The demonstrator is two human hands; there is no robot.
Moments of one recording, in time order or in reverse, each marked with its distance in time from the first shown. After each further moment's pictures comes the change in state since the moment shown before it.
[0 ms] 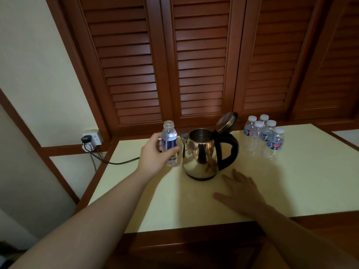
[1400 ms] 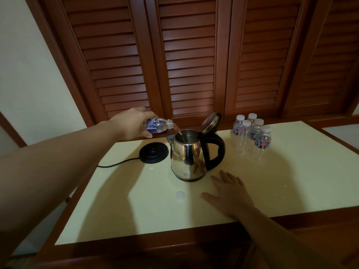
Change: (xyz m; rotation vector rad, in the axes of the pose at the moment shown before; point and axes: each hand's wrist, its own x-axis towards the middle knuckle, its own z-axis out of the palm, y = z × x) left_hand 0.106 0.067 -0.048 1.067 -0.448 0.331; right_hand 0.004 0.010 0.010 0.030 0.065 -0.053
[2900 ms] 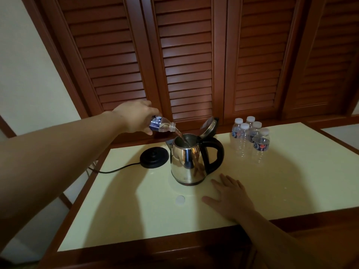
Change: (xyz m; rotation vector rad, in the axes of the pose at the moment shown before) left_hand 0.005 0.036 -0.054 0.277 -0.074 0.031; right_hand 0.000 0.001 0.002 0.009 0.011 -0.003
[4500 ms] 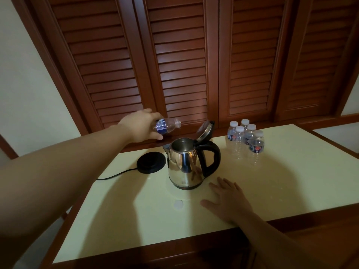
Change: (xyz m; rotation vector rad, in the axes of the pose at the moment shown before) left_hand 0.016 0.007 0.029 -0.200 0.117 -0.060; right_hand -0.004 -0.001 -0.003 0.017 -0.004 -0.003
